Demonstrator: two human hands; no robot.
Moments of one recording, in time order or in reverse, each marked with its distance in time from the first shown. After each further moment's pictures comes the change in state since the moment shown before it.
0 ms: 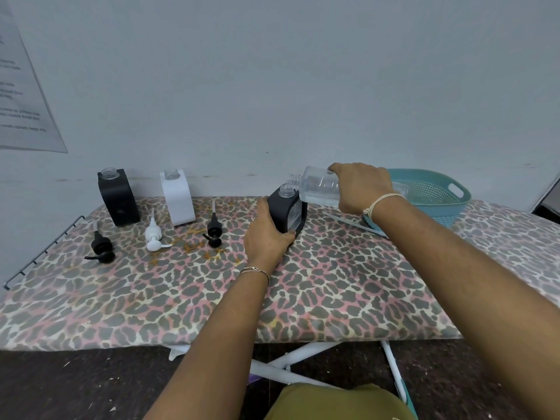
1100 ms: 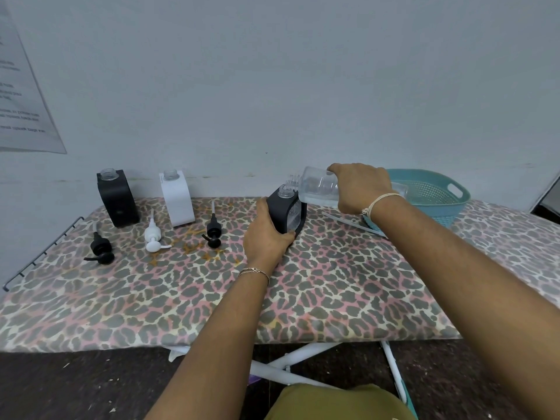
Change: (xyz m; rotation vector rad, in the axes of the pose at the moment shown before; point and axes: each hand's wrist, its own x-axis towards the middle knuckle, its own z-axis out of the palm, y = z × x) left_hand 0.002 -0.001 0.001 0.007 0.004 -0.002; right_hand -0.001 -0.001 -0.002 0.000 -0.004 0.001
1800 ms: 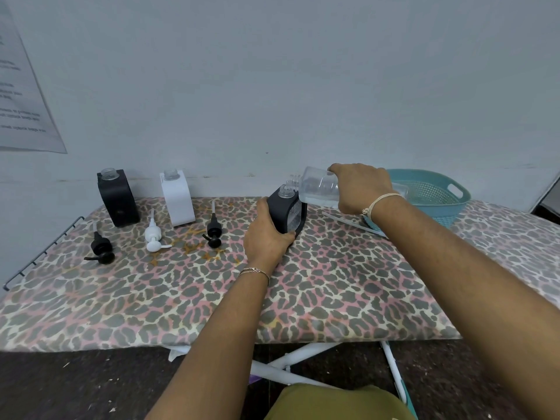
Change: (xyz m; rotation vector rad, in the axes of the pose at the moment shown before) left_hand 0.000 -0.002 0.001 0.002 -0.001 0.009; right_hand -0.001 0.000 0.000 -0.008 0.003 -0.004
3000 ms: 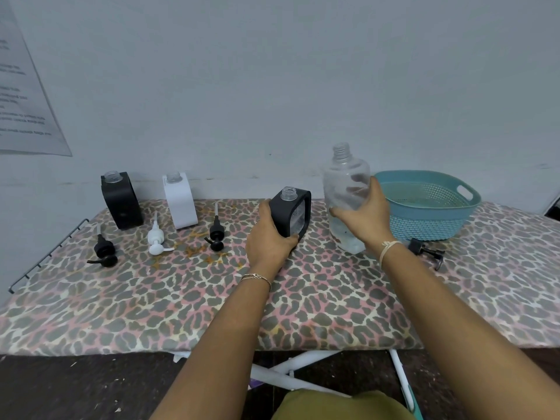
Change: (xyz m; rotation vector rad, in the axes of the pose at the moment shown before) left_hand -0.001 0.001 0.000 -0.038 0.007 -0.020; right_hand -0.019 0.006 0.067 1.059 0.309 0.313
